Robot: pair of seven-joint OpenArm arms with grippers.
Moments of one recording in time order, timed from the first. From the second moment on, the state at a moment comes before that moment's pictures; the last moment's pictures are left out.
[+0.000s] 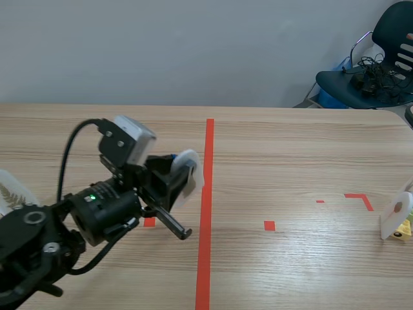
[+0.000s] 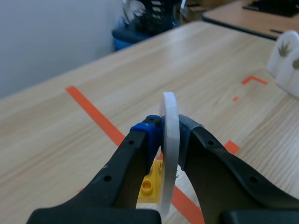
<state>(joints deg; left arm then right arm) 11.2 -18.0 18.1 89.0 -3.6 -21.7 -15.9 -42.9 28.0 34.8 101.4 29.5 45.3 14.5</state>
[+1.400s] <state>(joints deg) 20.1 -20.8 -12.9 75.0 -22.5 -31.3 -20.8 -42.9 28.0 34.8 101.4 29.5 45.3 14.5</state>
